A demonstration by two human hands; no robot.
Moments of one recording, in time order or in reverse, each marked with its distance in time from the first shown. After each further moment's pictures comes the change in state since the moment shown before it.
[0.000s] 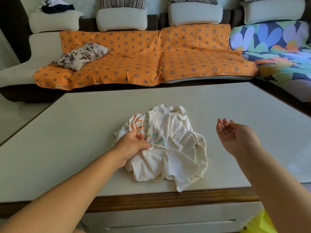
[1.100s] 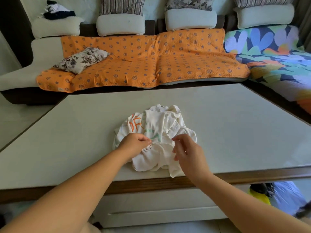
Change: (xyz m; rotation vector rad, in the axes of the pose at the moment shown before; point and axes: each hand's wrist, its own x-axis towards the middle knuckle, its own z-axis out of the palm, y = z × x) left_hand -0.018 0.001 0.016 0.376 0.073 0.095; right_hand -0.082 0.084 -0.033 -1.299 -0.464 -0.662
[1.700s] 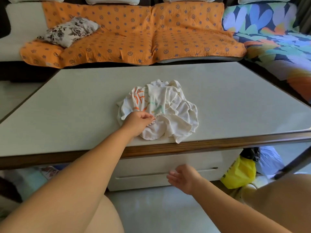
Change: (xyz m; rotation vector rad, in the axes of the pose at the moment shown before) left_hand -0.042 -0.010 0.000 -0.182 -0.033 0.073; right_hand -0.105 0.076 0.053 0.745 -0.111 1.276
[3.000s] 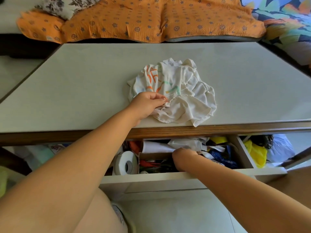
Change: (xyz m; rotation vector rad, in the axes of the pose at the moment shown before) left_hand -0.013 -0.009 -0.019 -0.235 -0.159 -0.051; right_hand -0.019 0.000 0.064 -2.125 0.054 -0.225
